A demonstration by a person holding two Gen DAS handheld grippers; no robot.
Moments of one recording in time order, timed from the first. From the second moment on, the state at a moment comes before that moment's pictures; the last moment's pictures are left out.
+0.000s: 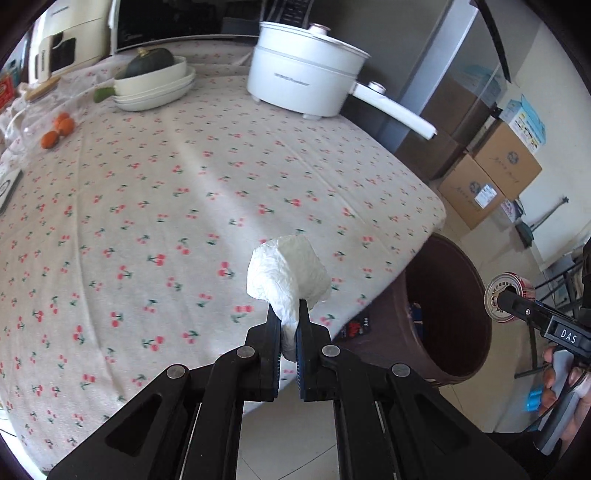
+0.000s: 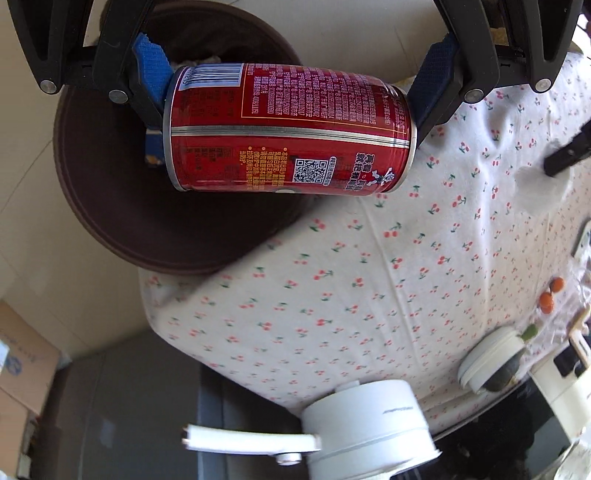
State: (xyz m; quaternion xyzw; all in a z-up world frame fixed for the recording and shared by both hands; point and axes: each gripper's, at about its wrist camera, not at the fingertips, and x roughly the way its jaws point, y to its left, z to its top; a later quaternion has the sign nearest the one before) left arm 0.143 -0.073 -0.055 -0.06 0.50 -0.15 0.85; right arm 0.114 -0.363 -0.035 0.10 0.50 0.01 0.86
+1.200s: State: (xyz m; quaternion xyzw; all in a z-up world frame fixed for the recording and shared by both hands) left arm 0.136 -0.230 -0.105 0.07 0.50 -0.20 0.84; right arm 0.065 -0.484 -0.076 0.13 0.53 -0.07 0.84
